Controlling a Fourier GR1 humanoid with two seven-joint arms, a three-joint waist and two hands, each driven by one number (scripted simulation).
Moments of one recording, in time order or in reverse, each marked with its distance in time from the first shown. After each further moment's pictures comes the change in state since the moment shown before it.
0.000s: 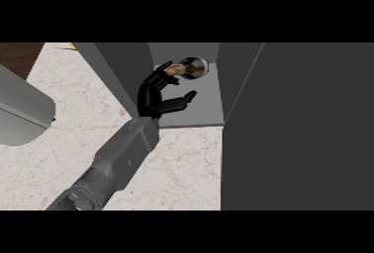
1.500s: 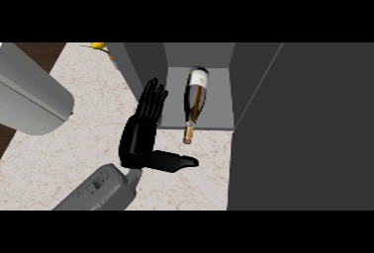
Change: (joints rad) left arm 0.538 0.275 -0.272 -1.148 -0.206 0.258 0.272; right arm 0.022 0.010 0.024 -0.087 0.016 -0.036 0.067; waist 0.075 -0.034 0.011
